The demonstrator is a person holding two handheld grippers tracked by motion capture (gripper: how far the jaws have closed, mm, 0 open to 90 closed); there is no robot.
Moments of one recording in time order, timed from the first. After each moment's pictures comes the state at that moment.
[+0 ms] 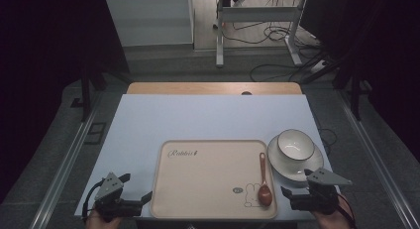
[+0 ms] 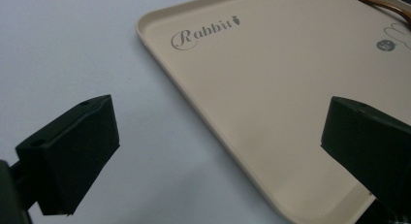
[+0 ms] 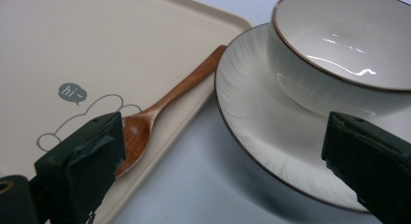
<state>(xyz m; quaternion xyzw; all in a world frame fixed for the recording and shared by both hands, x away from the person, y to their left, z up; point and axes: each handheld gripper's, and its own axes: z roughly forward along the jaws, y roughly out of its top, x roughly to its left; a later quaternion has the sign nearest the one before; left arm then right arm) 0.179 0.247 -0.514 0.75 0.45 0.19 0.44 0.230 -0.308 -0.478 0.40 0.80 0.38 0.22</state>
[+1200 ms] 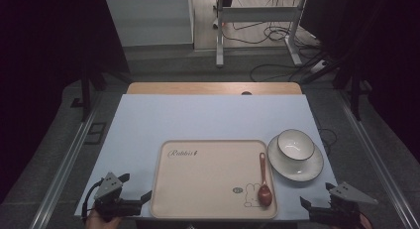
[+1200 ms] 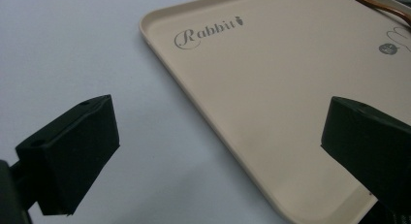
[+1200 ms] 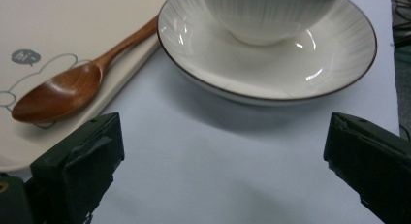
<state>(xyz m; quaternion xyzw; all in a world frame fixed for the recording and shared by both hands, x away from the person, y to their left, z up) 0.180 0.248 -0.514 0.75 0.46 0.19 0.44 0.201 -0.356 -0.496 0.46 0.77 0.37 0.24</state>
